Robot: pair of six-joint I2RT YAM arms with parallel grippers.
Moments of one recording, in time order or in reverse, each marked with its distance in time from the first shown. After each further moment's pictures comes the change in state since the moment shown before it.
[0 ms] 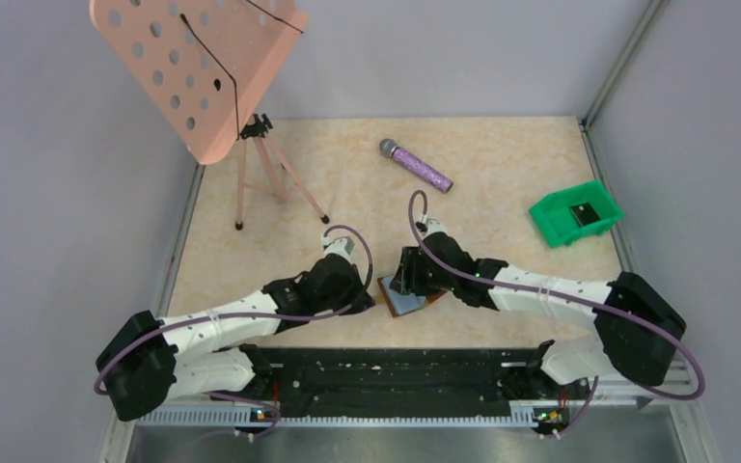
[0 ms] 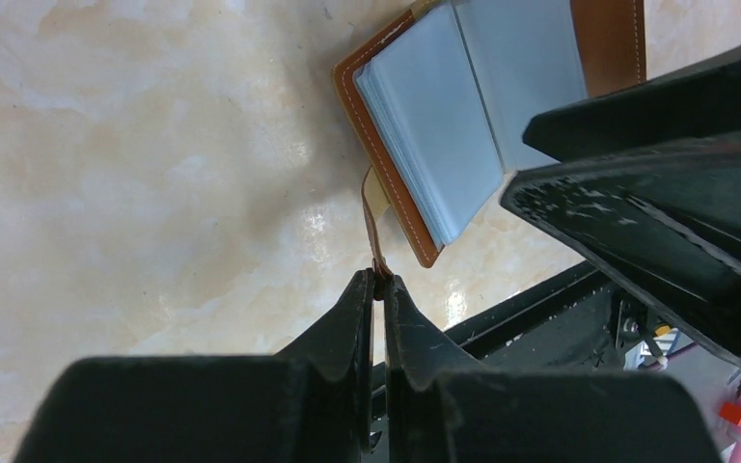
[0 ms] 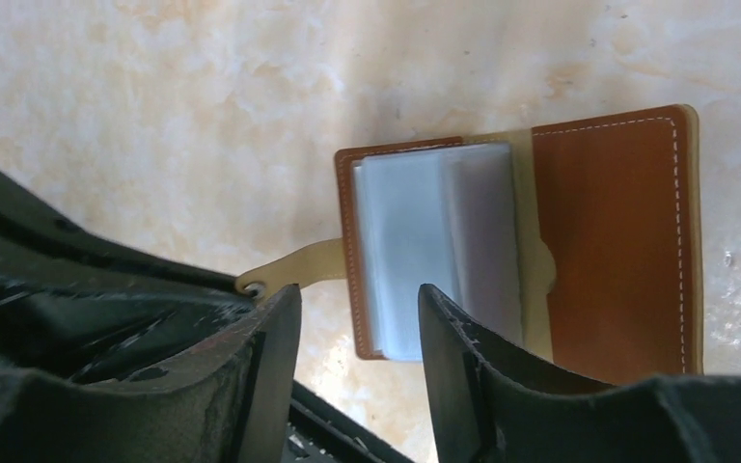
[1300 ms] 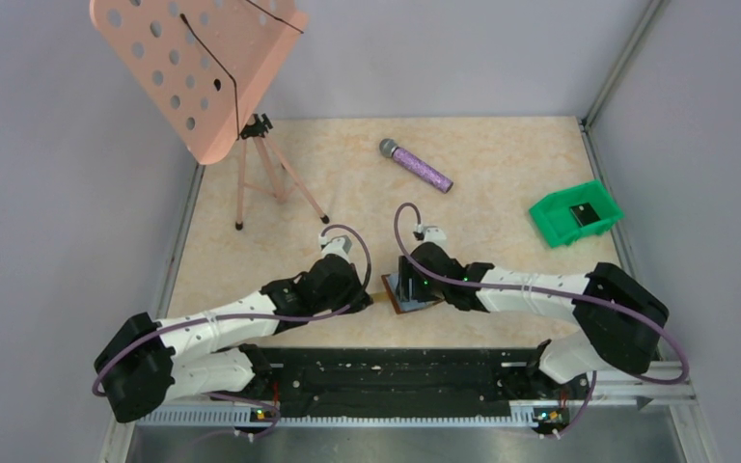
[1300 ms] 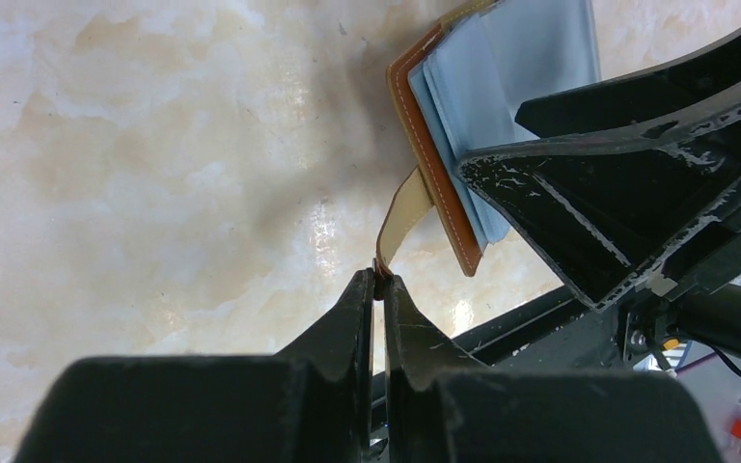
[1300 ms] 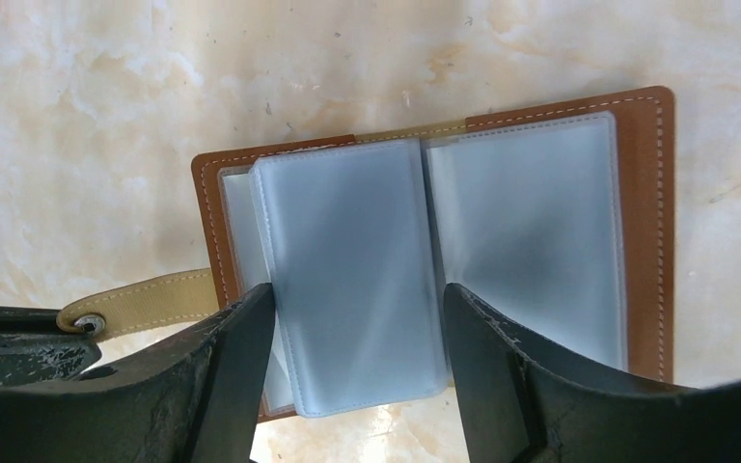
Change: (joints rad) left arm 0.001 -0.016 0.000 -0.013 -0.036 0.004; right arm 0.044 0.122 0.000 -0.040 0.193 -0.050
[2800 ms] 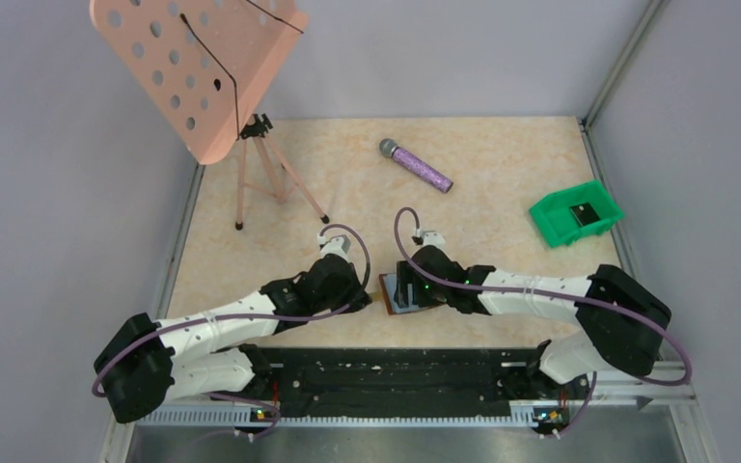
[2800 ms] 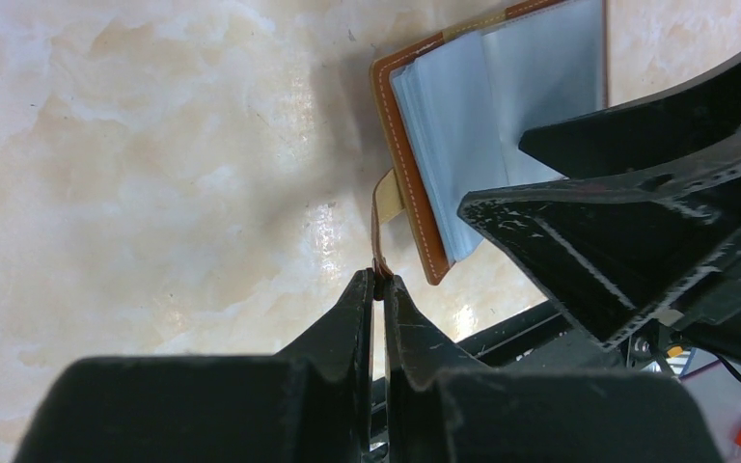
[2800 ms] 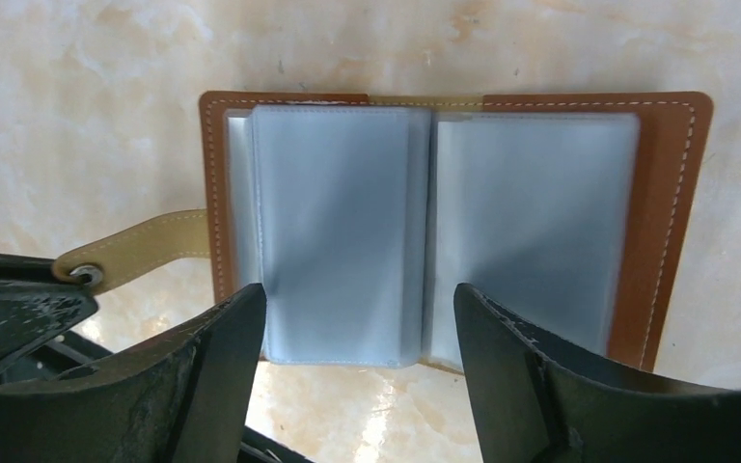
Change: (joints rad) left arm 0.000 -0.006 0.000 -0.005 -0.014 -0.001; right arm 0.007 -0.043 -0.025 -0.006 -0.047 -0.002
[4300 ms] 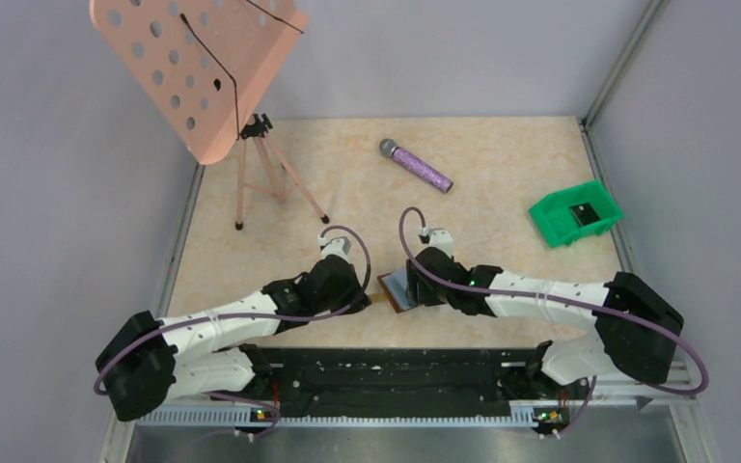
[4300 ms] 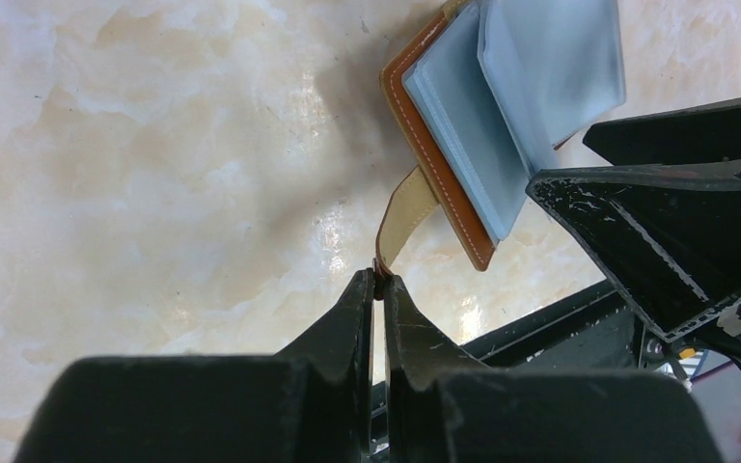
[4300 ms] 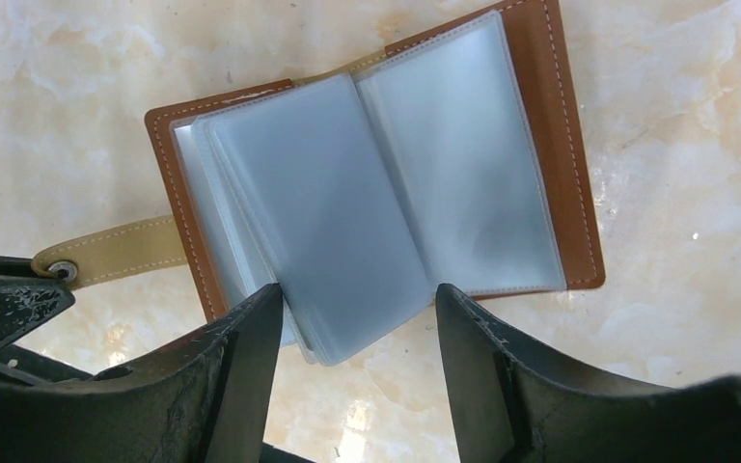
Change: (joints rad) left arm 0.001 0.010 -0.006 0.000 -0.003 0.001; right arm 0.031 -0.056 0.023 -0.129 0.136 0.004
